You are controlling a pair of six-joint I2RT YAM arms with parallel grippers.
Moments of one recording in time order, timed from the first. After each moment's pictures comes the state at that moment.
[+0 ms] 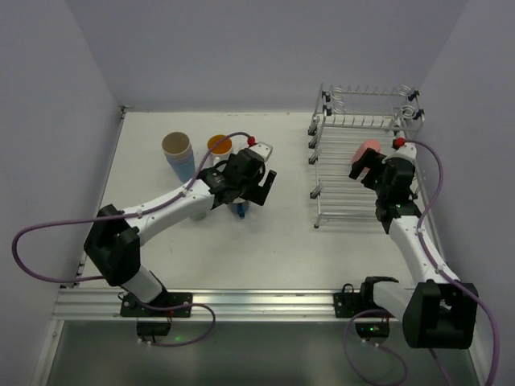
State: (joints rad) left arm -0.79 1.62 1.24 -0.49 -0.29 -0.23; right arm -0.02 1.05 0.66 0.00 0.05 0.37
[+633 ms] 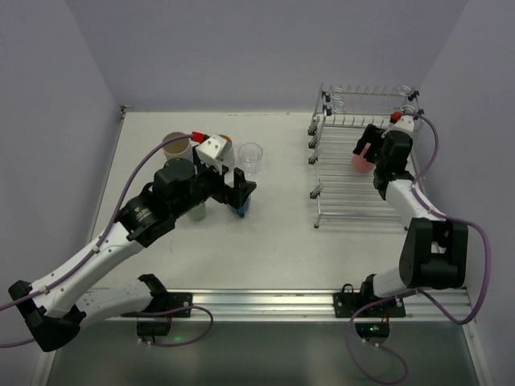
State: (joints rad) left arm -0.79 1.01 1.10 -0.36 -0.06 -0.21; right arm -0.07 1.46 0.89 0.23 0.08 0.26
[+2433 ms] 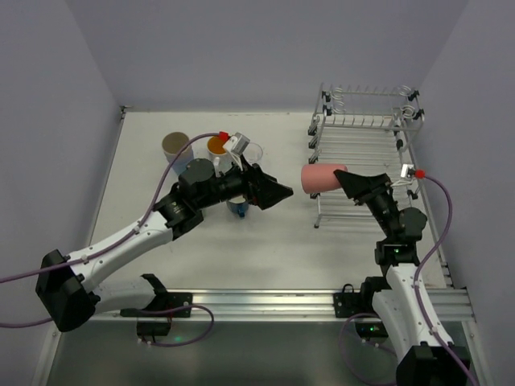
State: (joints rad) left arm -0.79 1.15 0.93 0.19 0.35 -0.63; right arm -0.03 0.66 0.33 0.59 -0.49 1.08
